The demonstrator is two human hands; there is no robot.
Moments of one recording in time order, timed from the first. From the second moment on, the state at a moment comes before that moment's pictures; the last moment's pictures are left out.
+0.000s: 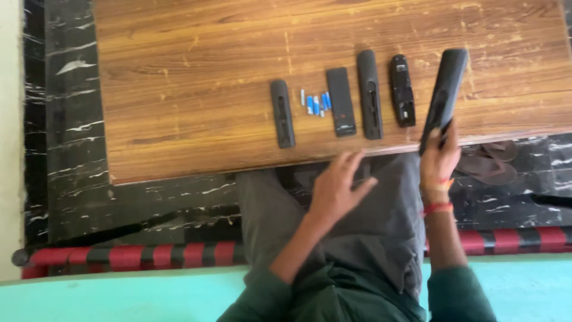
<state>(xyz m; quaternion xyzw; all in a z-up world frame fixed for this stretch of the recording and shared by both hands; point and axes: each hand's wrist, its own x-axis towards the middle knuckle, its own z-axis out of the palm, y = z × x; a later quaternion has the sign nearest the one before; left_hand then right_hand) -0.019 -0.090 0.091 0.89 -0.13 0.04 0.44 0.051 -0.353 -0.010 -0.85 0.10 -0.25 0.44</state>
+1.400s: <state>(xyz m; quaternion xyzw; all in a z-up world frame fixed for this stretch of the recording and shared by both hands) 0.033 0.045 -0.024 0.96 0.01 0.07 0.29 0.035 -0.205 0.034 -0.96 -0.12 -0.11 0.23</state>
